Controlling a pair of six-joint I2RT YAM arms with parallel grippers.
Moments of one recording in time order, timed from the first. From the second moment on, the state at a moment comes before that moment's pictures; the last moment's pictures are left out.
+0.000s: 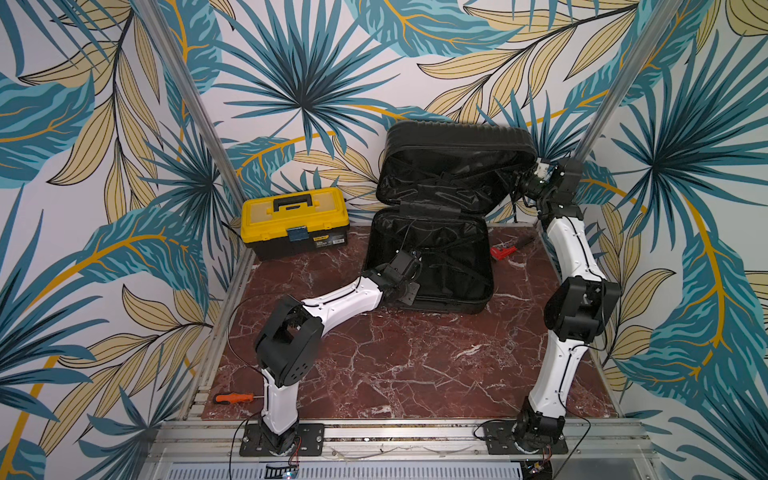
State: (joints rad) left arm -0.73 1.90 1.44 -0.42 -0.08 -0.24; right arm -0.18 2.21 2.25 -0.08 -0.79 1.39
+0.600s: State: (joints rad) left arm -0.76 1.92 1.40 -0.32 0.01 -0.35; right arm -0.15 2.16 2.32 -0.45 -0.75 1.11
